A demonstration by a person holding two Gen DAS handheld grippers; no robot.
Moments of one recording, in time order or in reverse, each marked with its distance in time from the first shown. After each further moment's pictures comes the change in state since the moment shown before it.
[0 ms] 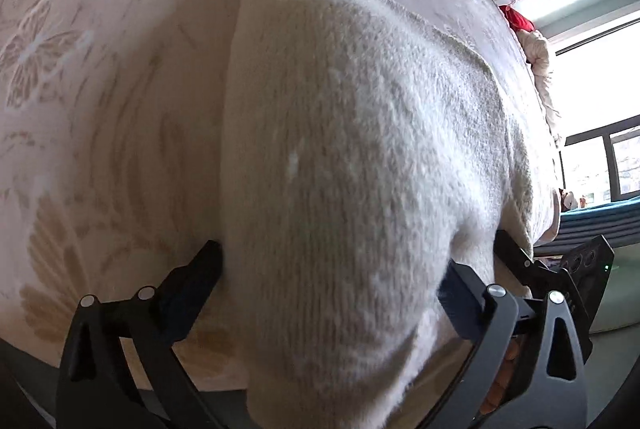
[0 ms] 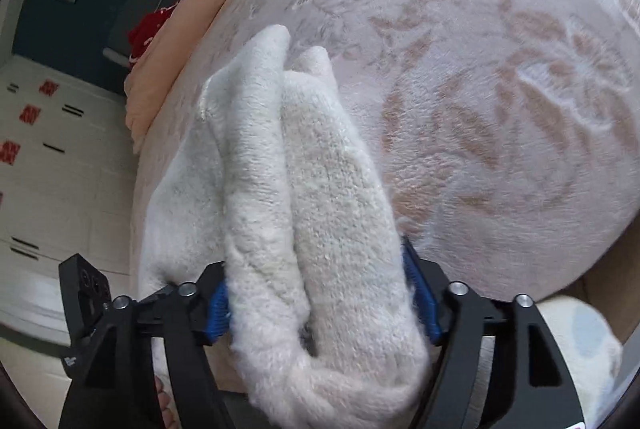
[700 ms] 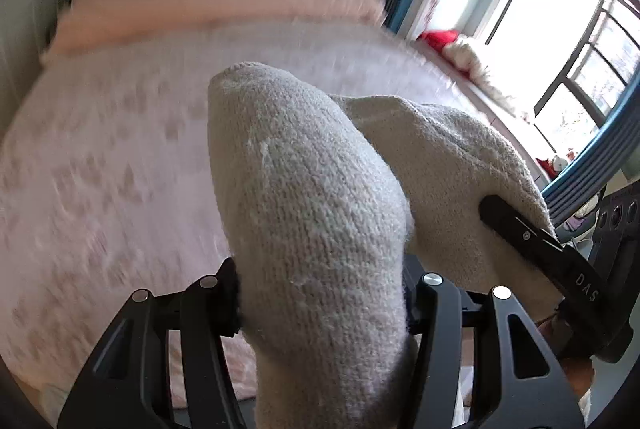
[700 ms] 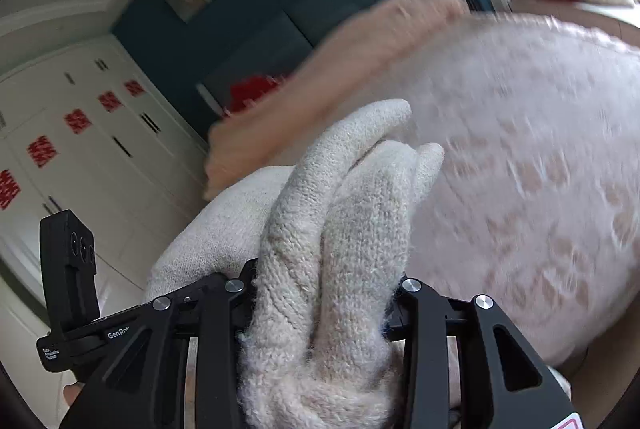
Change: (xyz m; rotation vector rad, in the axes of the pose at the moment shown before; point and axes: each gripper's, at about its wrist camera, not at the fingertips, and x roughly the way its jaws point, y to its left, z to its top) left arm -0.199 -0.132 -0.012 0.418 -0.381 0.040; right arm -0.169 0.153 0.001 -0.330 -0.397 0.145
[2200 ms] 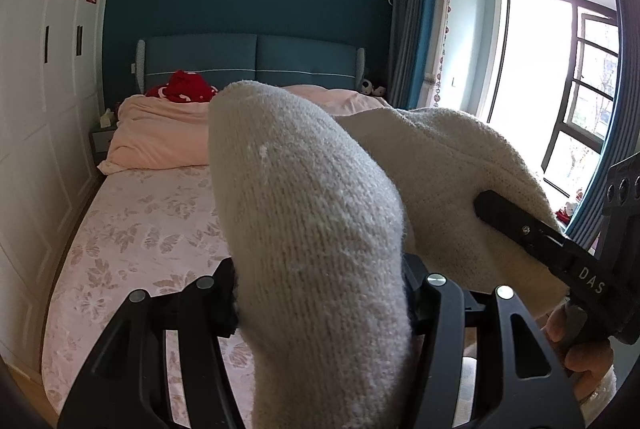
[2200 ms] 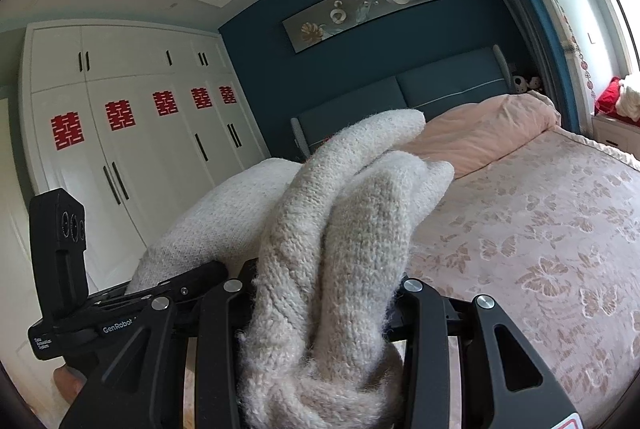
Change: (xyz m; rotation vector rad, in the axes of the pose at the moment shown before) left arm -0.181 0.067 0.032 0.097 -0.378 0.114; right arm -0.040 0.221 0.010 -0.304 -0.198 0.159
